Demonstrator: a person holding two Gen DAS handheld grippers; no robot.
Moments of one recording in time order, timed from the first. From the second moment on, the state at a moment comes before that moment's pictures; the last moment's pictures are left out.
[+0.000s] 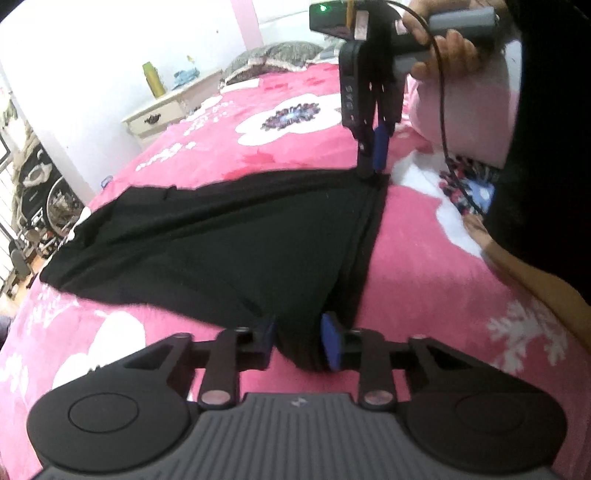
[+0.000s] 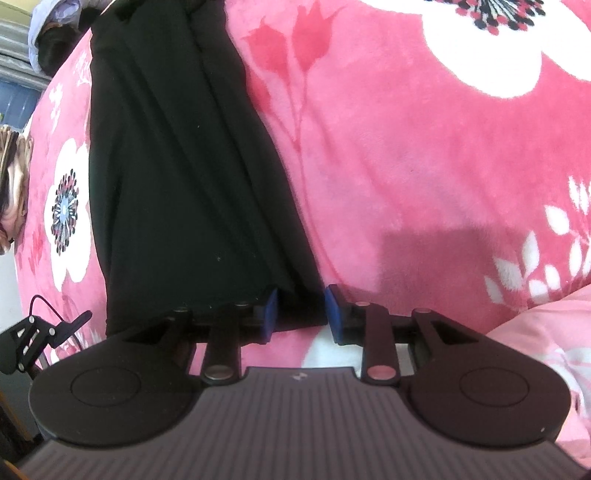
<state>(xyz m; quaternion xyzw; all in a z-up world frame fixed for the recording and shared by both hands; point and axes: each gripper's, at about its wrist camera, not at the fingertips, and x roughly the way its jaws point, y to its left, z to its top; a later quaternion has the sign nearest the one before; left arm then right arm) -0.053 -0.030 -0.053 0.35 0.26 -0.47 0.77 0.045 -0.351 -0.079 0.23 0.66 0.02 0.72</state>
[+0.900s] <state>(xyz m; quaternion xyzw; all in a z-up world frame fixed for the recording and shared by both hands) -0.055 -0.052 -0.082 0.44 0.24 -0.50 0.71 0.041 -0.357 -0.082 0.23 0.66 0.02 0.71</state>
